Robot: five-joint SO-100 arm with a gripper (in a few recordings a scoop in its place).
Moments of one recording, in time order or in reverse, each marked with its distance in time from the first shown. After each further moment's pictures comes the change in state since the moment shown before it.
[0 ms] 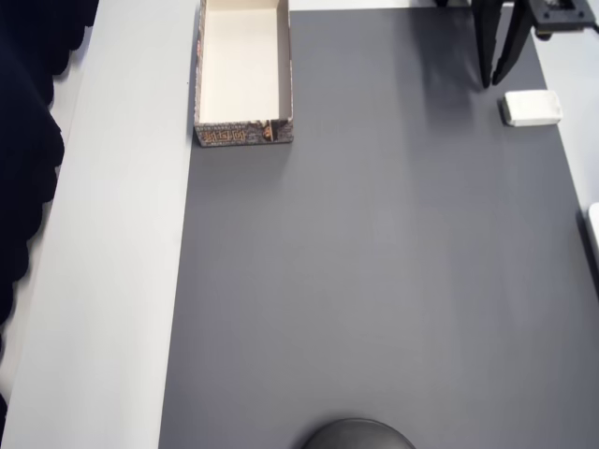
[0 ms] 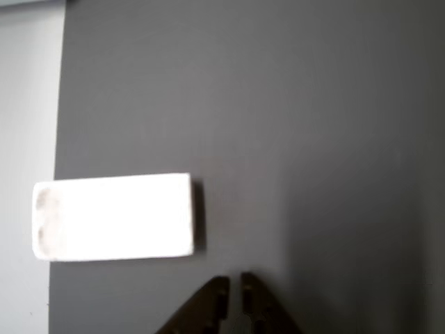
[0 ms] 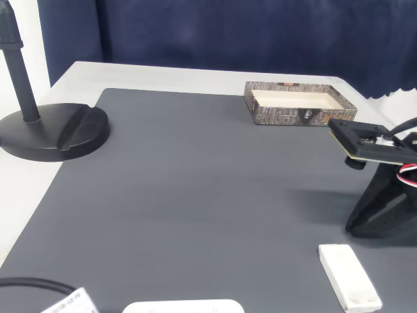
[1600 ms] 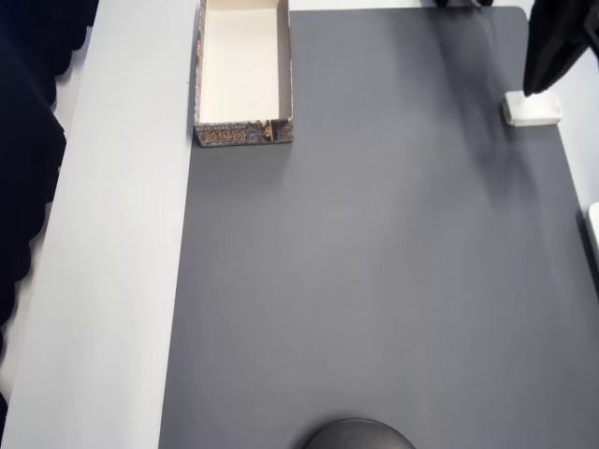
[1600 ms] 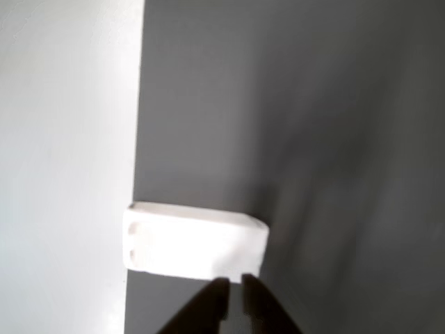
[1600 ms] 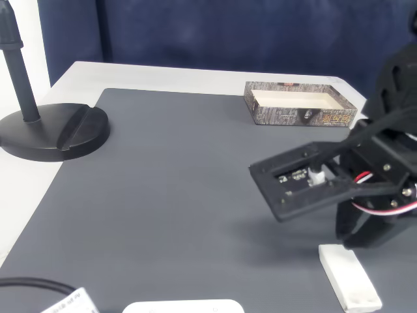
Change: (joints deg) arm -11.7 -81.5 -51.9 -3.1 2.0
